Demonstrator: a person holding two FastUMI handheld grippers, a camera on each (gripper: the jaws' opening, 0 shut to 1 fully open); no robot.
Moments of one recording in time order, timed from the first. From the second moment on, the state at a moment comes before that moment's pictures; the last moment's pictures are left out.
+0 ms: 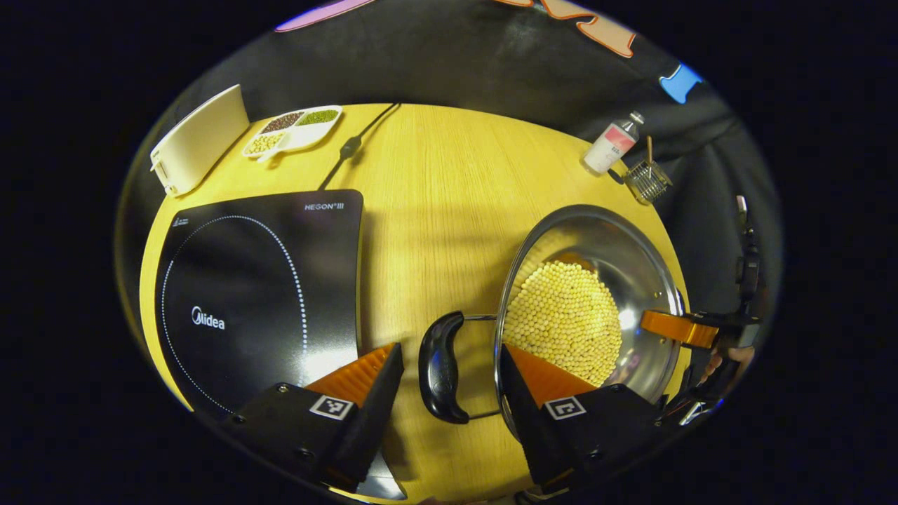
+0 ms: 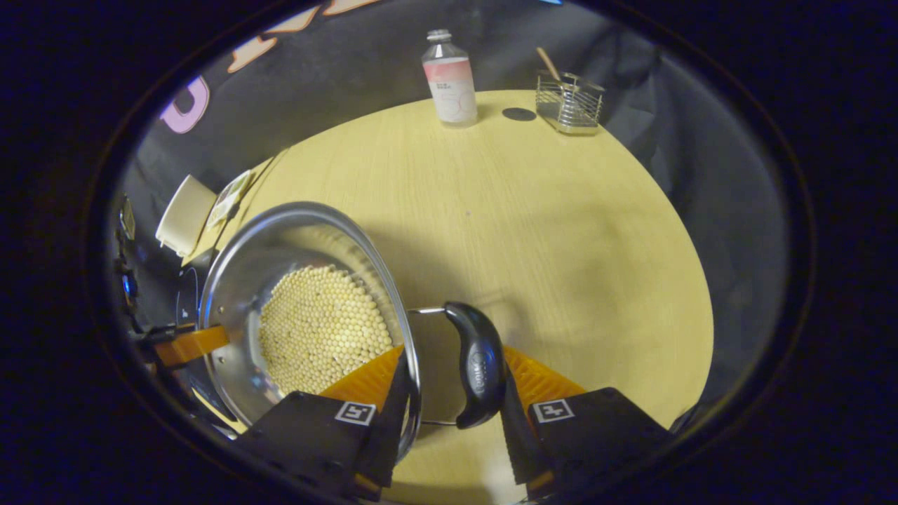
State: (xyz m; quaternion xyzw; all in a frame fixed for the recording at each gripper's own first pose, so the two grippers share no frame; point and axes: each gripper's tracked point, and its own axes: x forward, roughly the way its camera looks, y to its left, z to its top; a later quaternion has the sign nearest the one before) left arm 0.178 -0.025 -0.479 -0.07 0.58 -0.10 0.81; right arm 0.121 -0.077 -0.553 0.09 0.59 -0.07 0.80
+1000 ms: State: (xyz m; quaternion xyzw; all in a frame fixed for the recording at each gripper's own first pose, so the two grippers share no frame) left arm 0.165 -0.021 -0.473 -0.08 0.58 -0.08 0.81; right arm 0.110 -0.057 -0.531 0.13 0.58 -0.04 0.81
